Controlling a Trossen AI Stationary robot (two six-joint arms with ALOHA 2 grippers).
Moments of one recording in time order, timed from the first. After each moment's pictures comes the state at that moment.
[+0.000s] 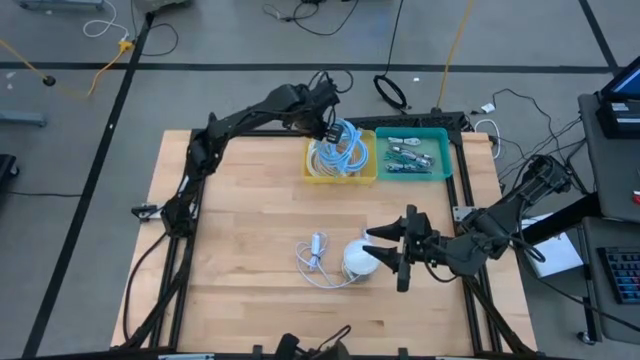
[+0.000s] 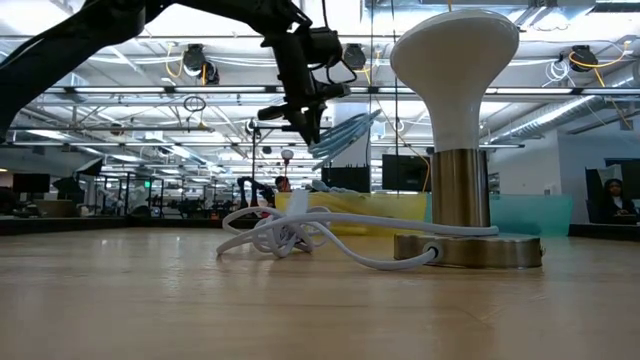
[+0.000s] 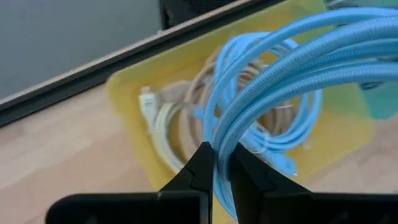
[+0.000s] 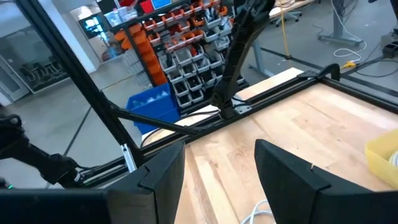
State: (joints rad) left arm 0.52 2.19 2.24 -1.20 -0.06 -0.62; right arm 0.65 1.26 1.26 -0.26 0.82 0.60
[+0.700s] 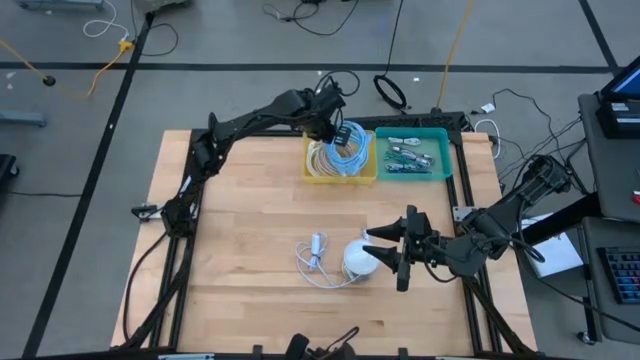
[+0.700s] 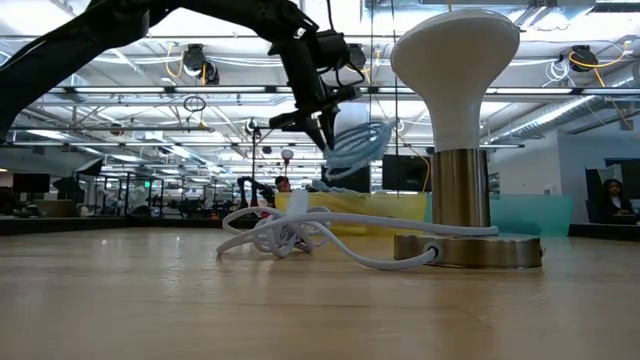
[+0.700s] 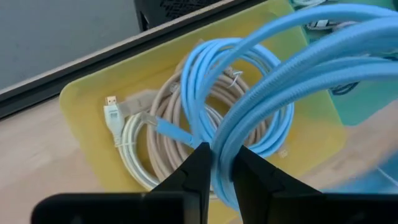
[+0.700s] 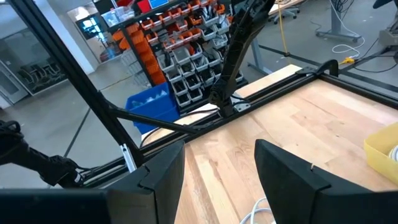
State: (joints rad) left arm 0.50 2.22 2.23 -1.09 -0.02 -0.63; right arm 0.65 1.26 1.26 -0.28 0.82 0.62
